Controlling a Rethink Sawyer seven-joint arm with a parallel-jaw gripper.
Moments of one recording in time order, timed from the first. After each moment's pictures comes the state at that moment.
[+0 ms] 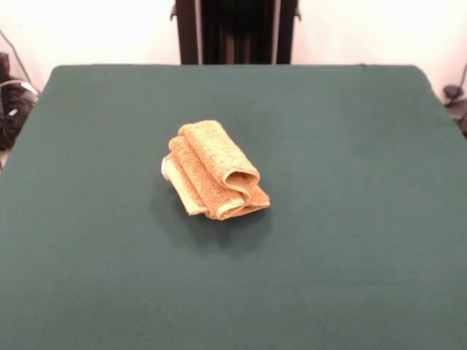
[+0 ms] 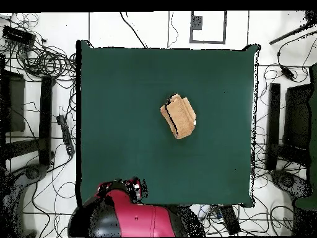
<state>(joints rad) 0.10 -1.19 -0.13 2.14 0.00 0.57 1.57</state>
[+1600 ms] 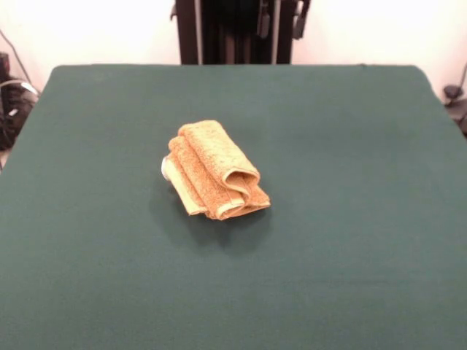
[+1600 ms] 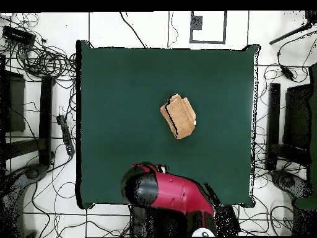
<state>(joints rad) -0.07 -0.86 -0.12 2.08 0.00 0.41 1.57</state>
